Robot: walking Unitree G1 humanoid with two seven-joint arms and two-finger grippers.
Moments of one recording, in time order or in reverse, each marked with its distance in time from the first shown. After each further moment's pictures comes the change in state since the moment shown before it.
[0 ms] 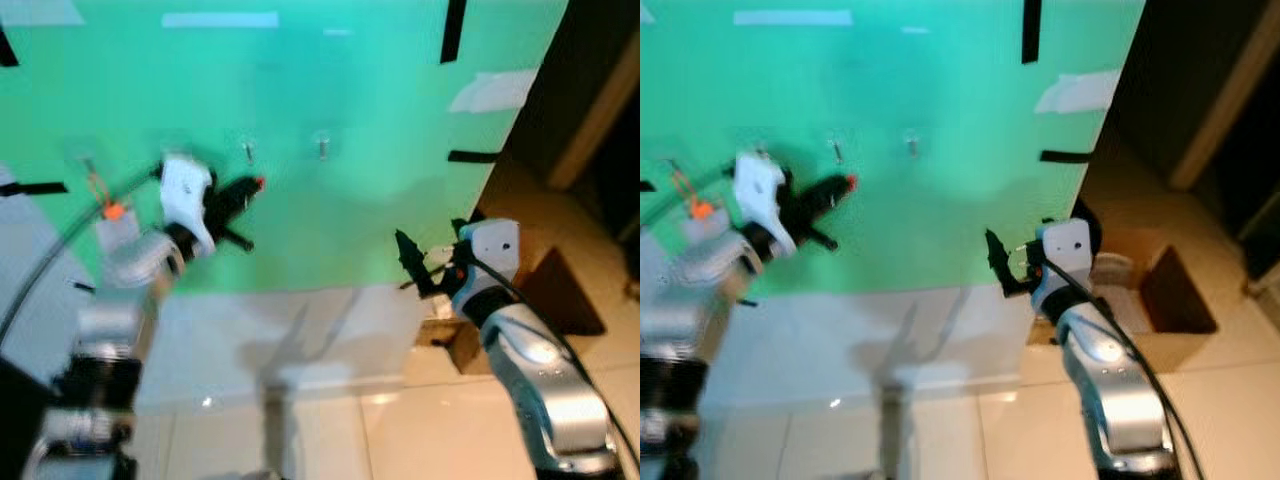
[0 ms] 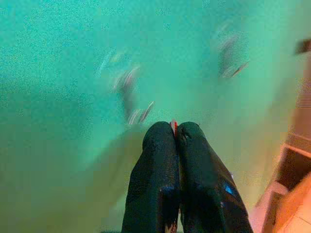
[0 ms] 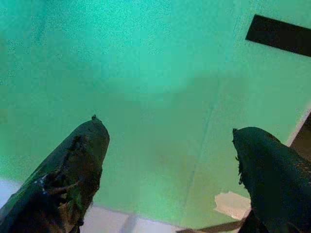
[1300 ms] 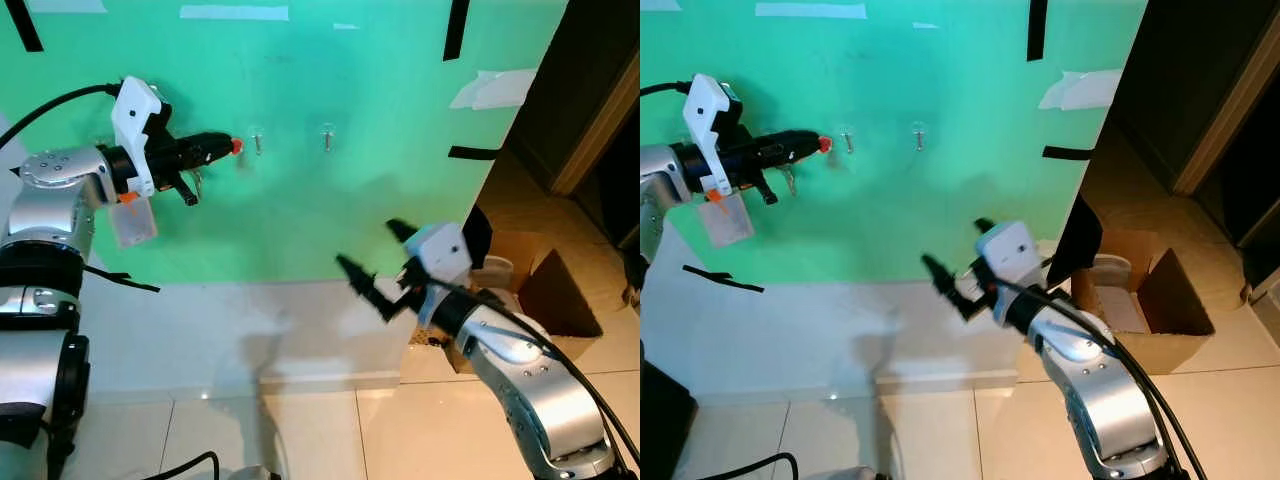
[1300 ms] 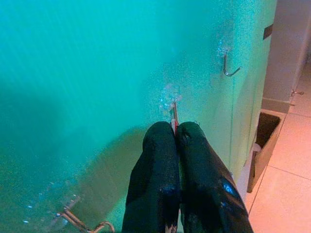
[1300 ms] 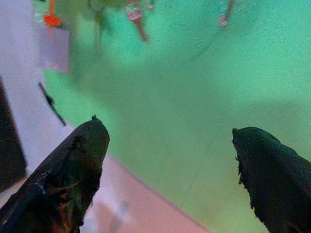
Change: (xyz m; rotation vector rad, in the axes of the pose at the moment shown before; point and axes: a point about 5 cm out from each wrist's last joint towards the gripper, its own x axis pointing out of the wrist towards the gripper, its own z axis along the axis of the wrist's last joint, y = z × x) left arm 0.000 0.073 0.033 0.091 0.120 -0.220; right arm -0.001 0.048 0.017 -0.101 -0.002 0.372
